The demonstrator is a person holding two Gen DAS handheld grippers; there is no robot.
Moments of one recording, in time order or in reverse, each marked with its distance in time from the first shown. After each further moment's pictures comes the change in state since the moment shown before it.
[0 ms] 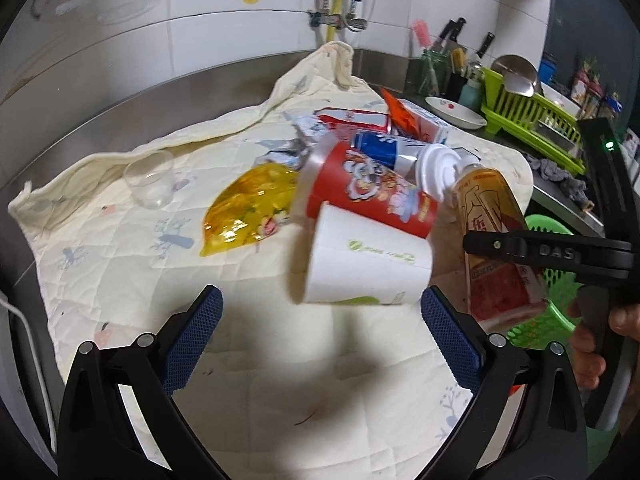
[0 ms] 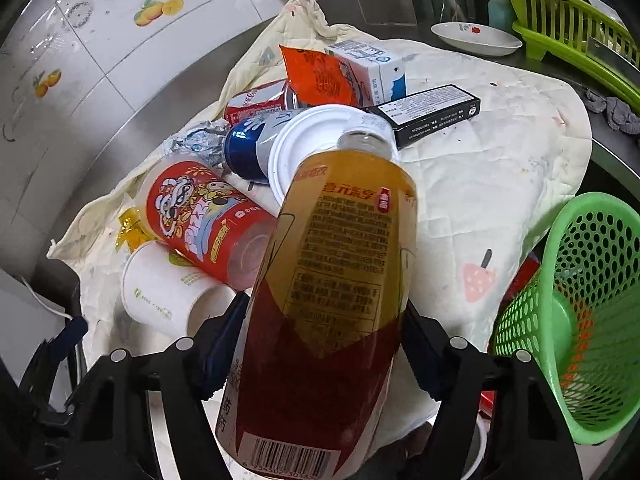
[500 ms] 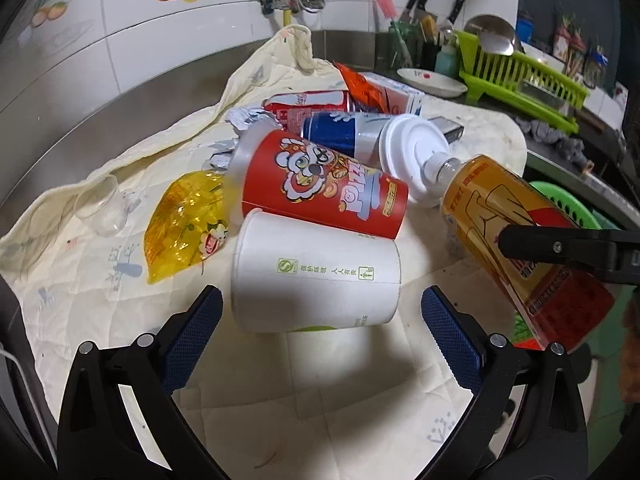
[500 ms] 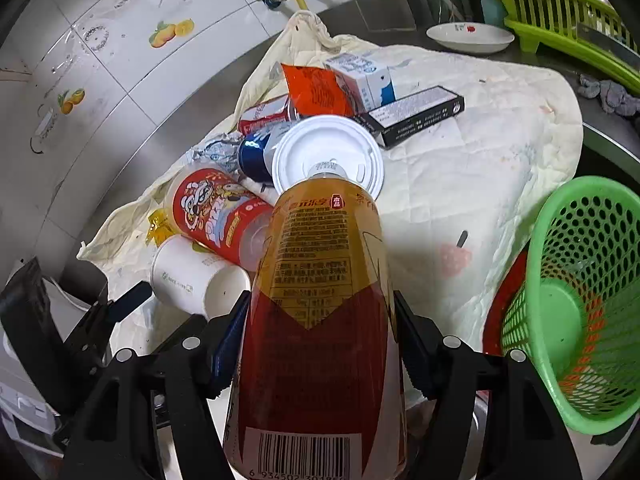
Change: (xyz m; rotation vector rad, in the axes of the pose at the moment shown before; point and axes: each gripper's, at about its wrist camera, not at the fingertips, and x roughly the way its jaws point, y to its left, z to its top) left arm 0.039 -0.039 0.009 0.135 0.049 -0.008; right arm -0.023 -0.018 -0.015 0.020 -0.002 0.088
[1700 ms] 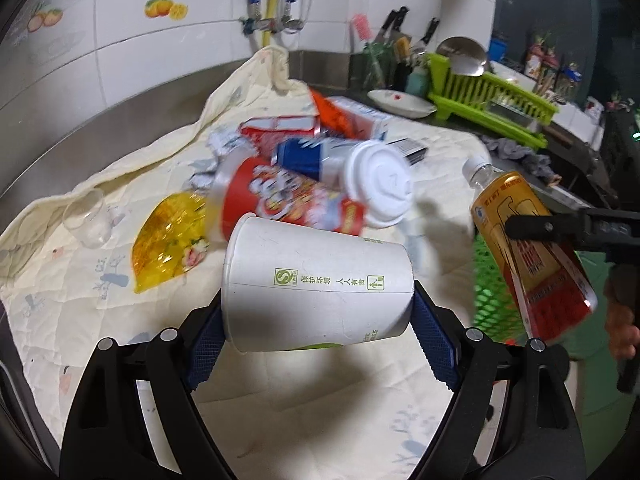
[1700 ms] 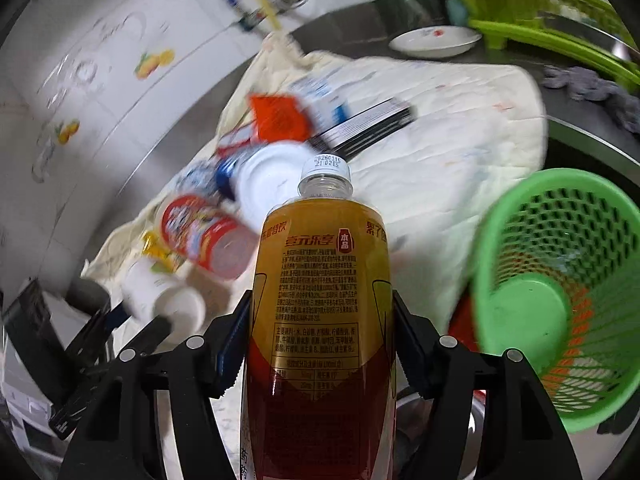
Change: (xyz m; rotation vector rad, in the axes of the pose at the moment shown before) left arm -0.032 -0.005 0.001 -0.005 -0.073 -0.128; right arm -0.048 -0.060 0.005 0.097 -0.089 -0.042
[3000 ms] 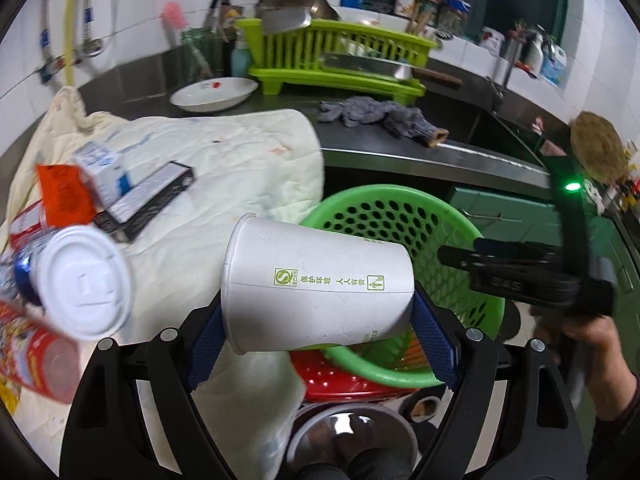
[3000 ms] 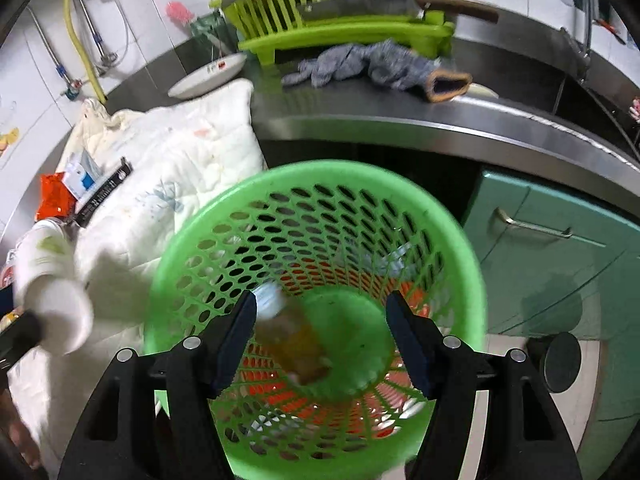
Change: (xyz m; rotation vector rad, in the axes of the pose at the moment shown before) left arm 0.092 -0.219 0.052 0.275 0.115 -0.317; right arm -0.053 -0.187 -0.025 0.152 -0.124 -0.423
